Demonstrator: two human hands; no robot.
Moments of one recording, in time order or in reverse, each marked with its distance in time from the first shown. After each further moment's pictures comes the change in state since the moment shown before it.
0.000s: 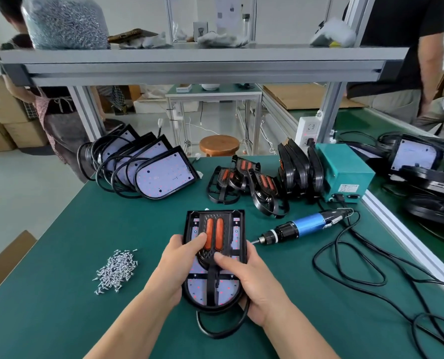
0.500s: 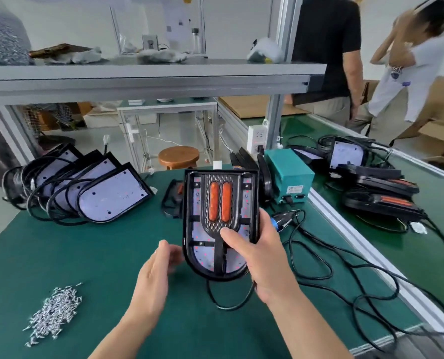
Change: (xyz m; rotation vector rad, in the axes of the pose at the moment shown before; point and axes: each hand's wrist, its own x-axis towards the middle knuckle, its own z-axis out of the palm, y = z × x) left_hand 0.002 -0.015 0.031 0.147 -0.120 0.337; right_hand -0.024 -0.073 -0.040 -0.300 0.146 -0.577
